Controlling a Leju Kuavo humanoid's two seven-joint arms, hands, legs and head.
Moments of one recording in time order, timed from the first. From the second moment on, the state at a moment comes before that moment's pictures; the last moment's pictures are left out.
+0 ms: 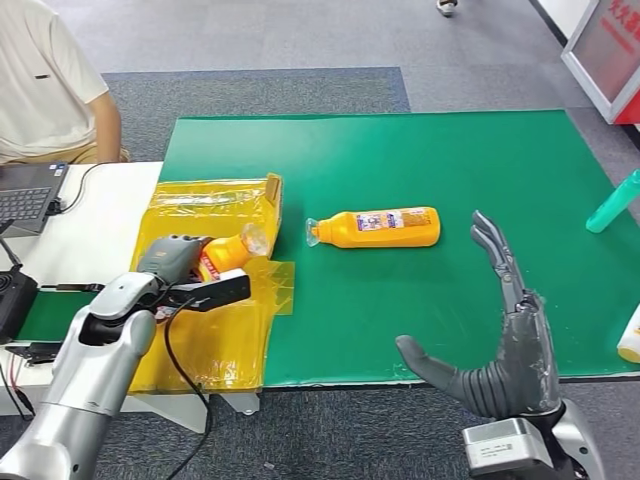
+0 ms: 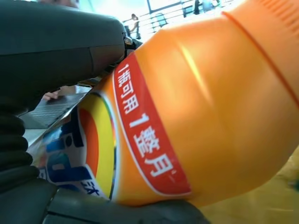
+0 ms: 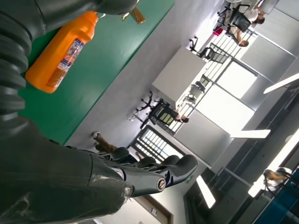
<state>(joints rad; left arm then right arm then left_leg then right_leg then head) -0.41 0.03 -0.22 -1.24 -1.34 -0.33 -0.06 0.18 0.18 0.19 -2.27 0.63 0.07 -0.26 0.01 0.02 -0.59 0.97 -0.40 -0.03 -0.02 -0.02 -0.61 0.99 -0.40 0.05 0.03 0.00</state>
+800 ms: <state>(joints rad) -0.45 -0.05 -0.35 -1.20 -1.37 -0.28 -0.06 0.17 0.18 0.19 -2.27 0.62 0.06 -0.27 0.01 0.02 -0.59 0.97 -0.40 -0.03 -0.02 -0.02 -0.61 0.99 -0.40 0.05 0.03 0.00</state>
